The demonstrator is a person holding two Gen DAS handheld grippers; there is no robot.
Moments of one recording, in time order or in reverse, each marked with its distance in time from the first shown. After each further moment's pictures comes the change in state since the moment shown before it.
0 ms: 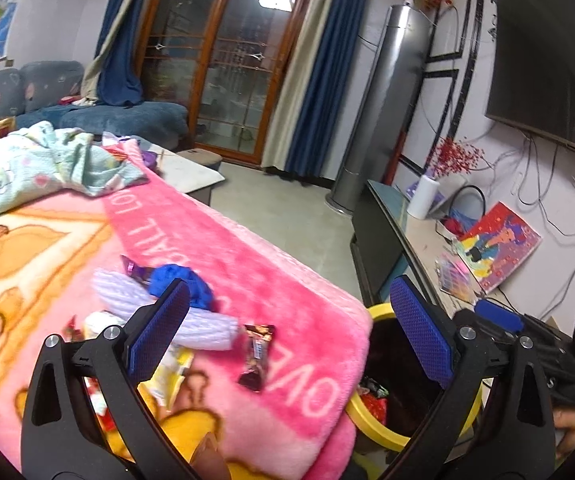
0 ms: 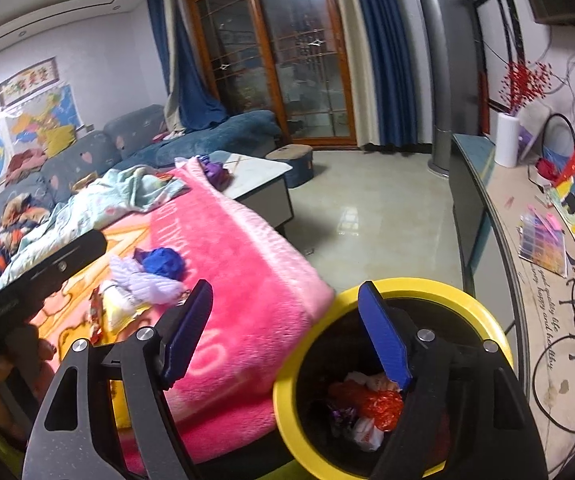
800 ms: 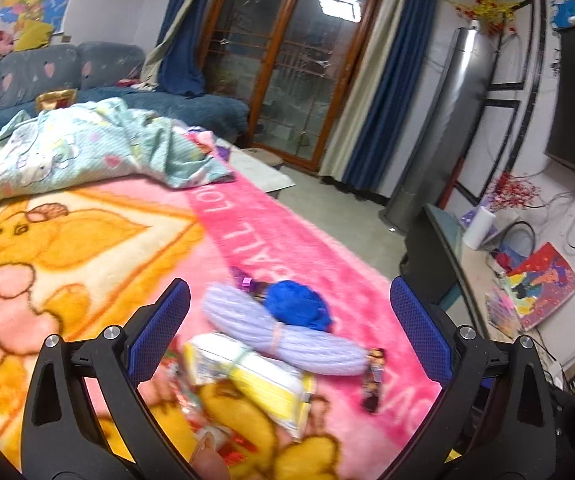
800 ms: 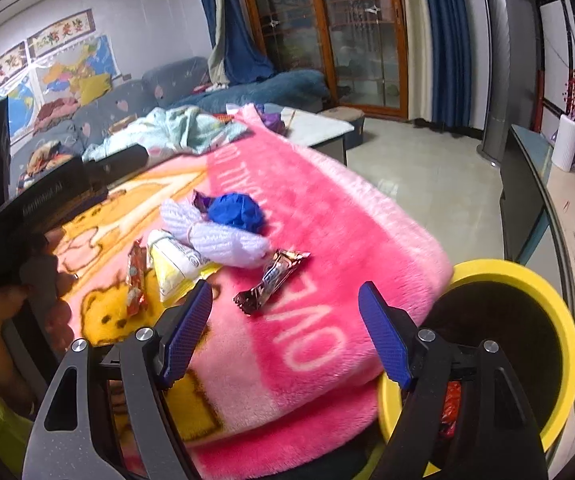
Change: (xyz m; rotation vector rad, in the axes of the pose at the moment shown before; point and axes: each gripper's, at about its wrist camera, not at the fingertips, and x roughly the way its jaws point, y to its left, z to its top) left arm 0.003 0.098 0.012 -0.135 -0.012 0.170; right arm 0.064 0.090 -0.022 -0.104 0.160 0.111
